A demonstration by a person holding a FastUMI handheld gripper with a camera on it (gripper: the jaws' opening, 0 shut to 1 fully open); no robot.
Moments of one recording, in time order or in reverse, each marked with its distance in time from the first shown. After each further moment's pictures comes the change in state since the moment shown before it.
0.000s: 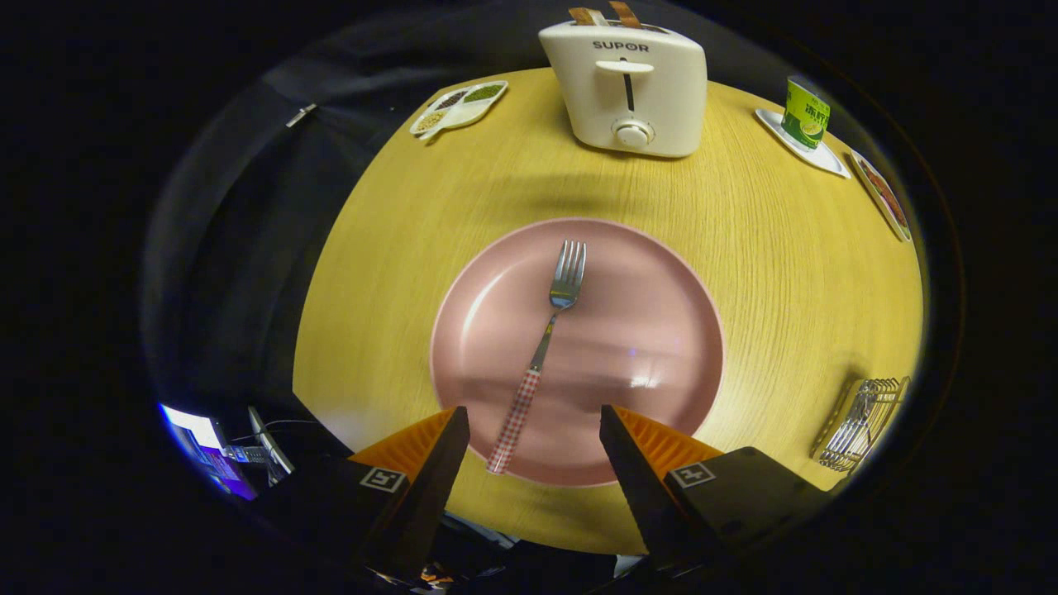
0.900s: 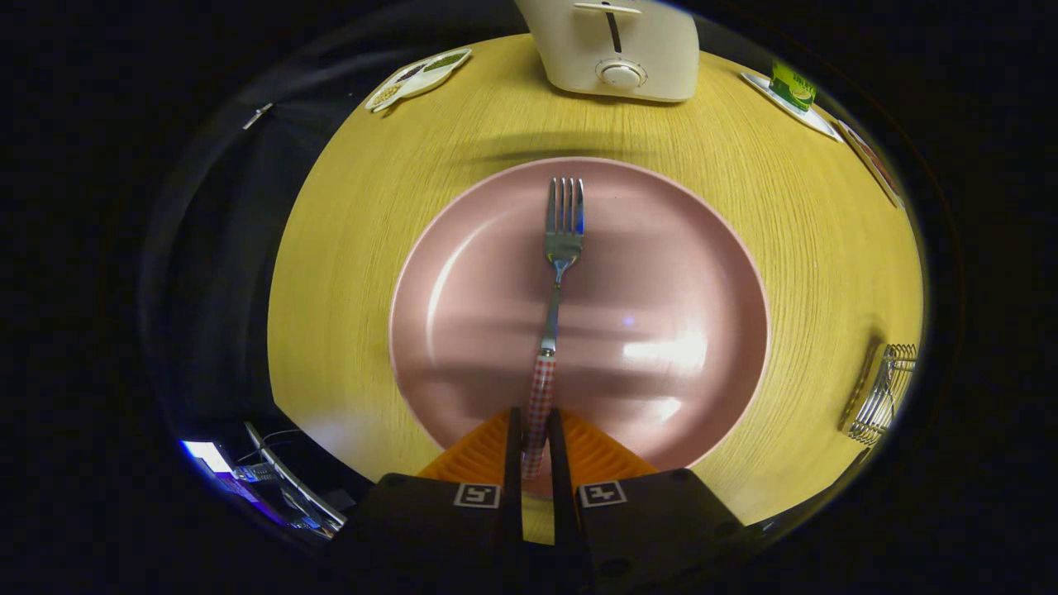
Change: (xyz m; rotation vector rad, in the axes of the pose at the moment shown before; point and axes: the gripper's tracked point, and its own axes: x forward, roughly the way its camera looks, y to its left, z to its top) arm 0.026 0.006 -0.017 0.065 0.090 -0.028
